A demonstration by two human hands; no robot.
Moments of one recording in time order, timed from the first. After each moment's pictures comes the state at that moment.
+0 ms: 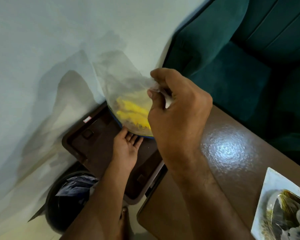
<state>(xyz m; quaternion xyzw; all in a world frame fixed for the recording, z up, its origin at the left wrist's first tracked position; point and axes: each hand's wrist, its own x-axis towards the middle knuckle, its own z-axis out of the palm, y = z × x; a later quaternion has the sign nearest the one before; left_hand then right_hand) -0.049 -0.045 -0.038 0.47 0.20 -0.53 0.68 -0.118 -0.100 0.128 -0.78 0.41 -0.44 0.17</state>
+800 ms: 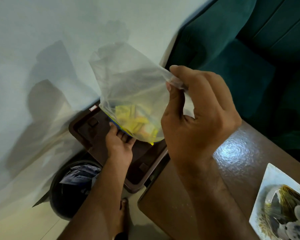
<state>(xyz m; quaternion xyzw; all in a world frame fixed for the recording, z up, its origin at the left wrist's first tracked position) -0.047 -0.016 -0.063 0.45 0.28 -0.44 0.72 -0.148 -0.071 0.133 -0.76 0.33 -0.55 0.06</state>
